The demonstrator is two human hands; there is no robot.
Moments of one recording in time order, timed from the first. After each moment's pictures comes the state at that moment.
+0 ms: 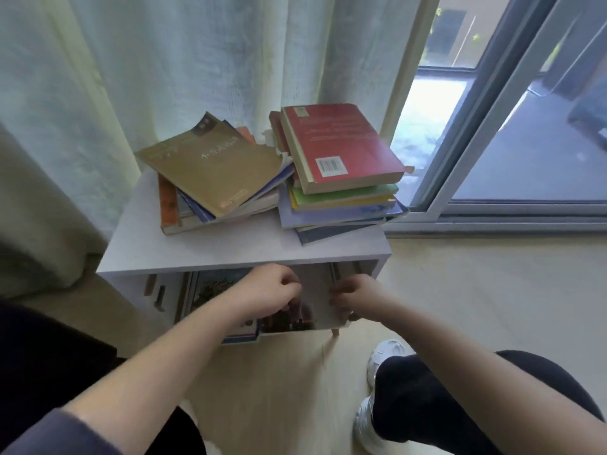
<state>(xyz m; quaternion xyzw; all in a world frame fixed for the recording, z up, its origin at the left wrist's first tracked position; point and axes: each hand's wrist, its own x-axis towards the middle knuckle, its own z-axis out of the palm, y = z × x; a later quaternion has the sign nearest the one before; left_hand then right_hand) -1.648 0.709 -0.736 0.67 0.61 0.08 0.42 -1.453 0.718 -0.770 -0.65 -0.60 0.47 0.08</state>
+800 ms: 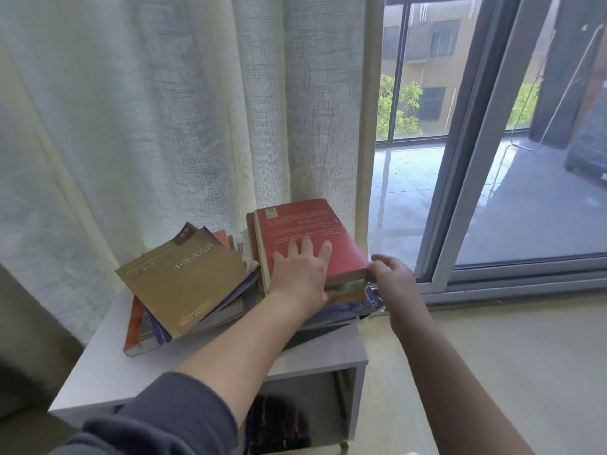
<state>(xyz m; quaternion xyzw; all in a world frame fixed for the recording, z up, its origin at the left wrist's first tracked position) -1.536 0.844 -0.662 0.79 0.61 0.01 -0.07 -1.383 0.826 -0.680 -0.62 -0.39 0.45 0.51</state>
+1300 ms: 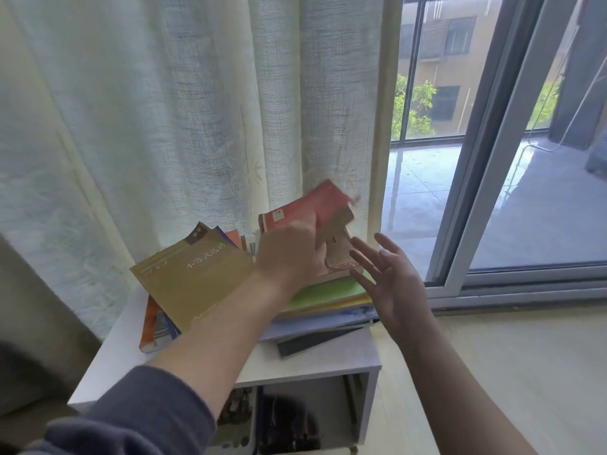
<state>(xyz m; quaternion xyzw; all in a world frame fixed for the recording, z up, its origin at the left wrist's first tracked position) -1.562 0.844 -0.615 0.77 0.57 0.25 -0.13 -1.401 0.819 -0.670 -0.30 -0.30 0.63 0.64</state>
